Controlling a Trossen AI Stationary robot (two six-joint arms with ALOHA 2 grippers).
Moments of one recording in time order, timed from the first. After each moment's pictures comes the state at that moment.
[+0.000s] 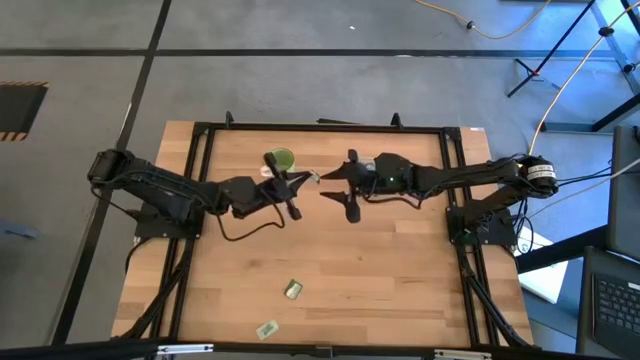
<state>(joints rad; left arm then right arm) -0.12 1.30 0.72 0.59 -0.67 0.51 -0.07 1.45 0.92 0.36 -0.04 -0.03</state>
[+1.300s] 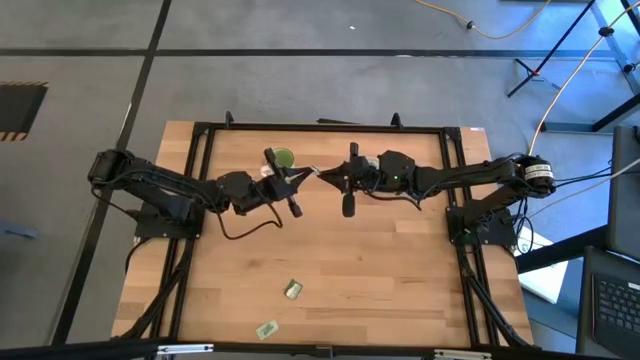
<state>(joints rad) -0.10 1.30 0.72 0.71 -0.60 0.59 -0.07 1.47 0.92 0.53 0.03 -0.01</state>
